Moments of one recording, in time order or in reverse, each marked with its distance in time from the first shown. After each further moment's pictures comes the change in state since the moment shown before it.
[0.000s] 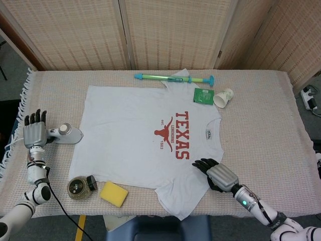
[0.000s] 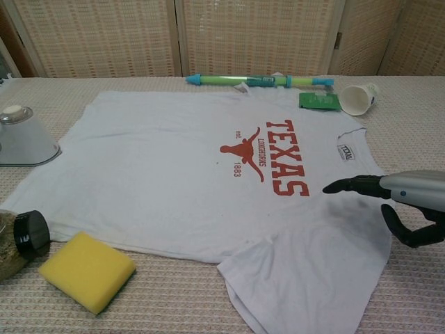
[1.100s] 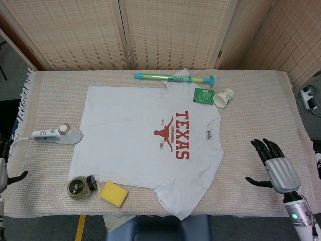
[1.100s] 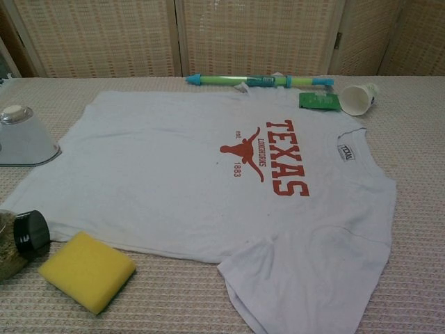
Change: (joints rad) left arm 0.467 0.535 0.223 -0.906 0.220 0.544 -0.113; right arm -0.339 0.174 0.042 -0.028 0.001 0.569 -0.059
